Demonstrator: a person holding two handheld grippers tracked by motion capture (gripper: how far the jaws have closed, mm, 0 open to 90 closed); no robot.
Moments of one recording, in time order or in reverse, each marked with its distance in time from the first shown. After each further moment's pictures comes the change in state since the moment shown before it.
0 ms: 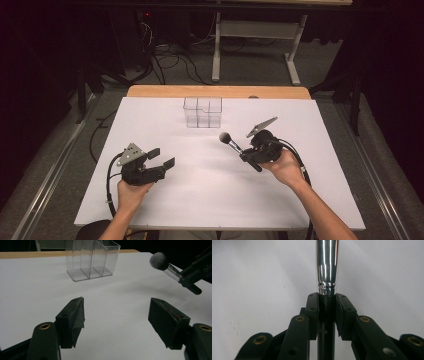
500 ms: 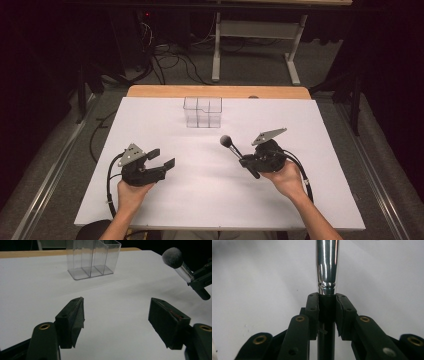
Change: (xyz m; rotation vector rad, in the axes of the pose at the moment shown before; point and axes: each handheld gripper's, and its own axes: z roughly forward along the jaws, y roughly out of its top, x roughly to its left) left arm -0.003 0.000 0.000 0.011 0.015 0.008; right arm 0.014 -0.024 -0.003 -0.142 0.025 0.026
